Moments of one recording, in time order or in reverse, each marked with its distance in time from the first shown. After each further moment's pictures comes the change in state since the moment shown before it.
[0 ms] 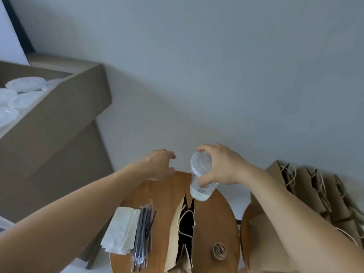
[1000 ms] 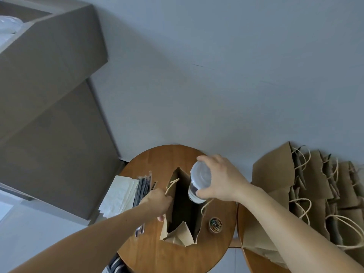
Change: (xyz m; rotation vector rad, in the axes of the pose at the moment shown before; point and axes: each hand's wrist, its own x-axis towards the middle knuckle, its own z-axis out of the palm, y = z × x) left_hand -0.042 -0.010 0.208 -0.560 -0.335 -0.524; right_hand -0.007 0.047 0.107 -0.055 -0.082 -0.064
